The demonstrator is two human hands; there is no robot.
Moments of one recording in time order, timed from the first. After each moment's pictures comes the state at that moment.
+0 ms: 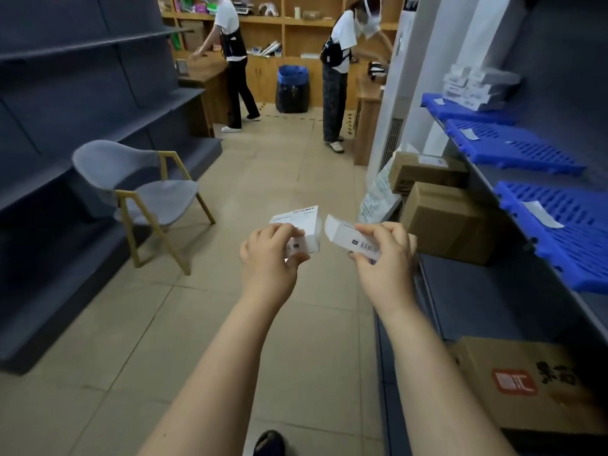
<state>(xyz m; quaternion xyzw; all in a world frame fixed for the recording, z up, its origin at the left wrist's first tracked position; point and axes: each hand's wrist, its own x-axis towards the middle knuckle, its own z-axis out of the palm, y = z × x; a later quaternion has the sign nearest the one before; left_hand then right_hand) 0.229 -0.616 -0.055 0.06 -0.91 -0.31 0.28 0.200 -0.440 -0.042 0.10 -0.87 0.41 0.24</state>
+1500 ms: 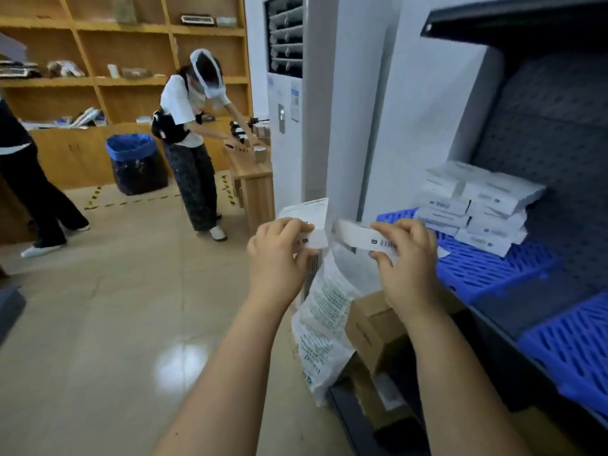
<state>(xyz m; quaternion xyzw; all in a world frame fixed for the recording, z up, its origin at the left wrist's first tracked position) -0.786 -0.585 0.020 -0.22 -0.85 -0.38 0.28 -0.704 -0.409 0.037 -0.10 -0.87 0.28 0.39</state>
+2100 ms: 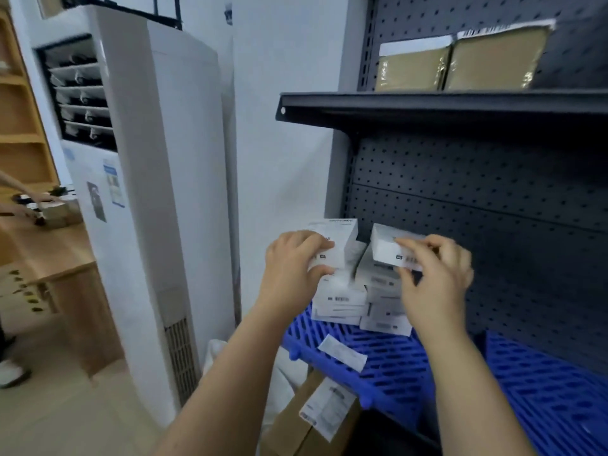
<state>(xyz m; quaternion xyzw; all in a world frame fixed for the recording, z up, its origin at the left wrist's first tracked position) -0.950 -0.325 0.093 -0.55 -0.69 -0.43 0.21 -0.767 -0.220 0.098 -0.32 -0.77 0.03 0.54</state>
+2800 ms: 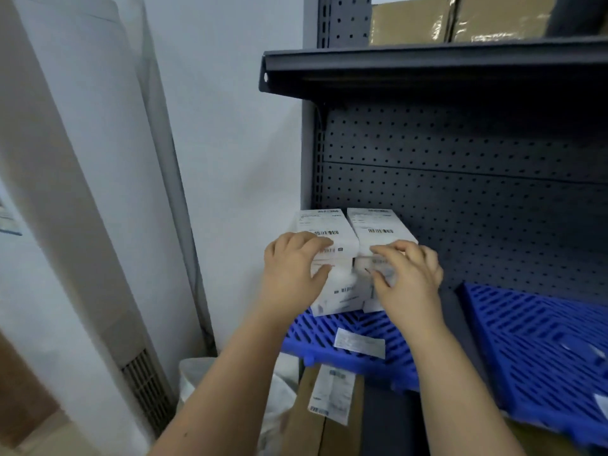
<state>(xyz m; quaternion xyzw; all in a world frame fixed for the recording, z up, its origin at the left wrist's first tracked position) -1.012 -0.291 0.064 -0.64 -0.66 -0.37 0.13 -0.826 -0.238 0.055 -0.47 -0.76 -0.01 0.45</state>
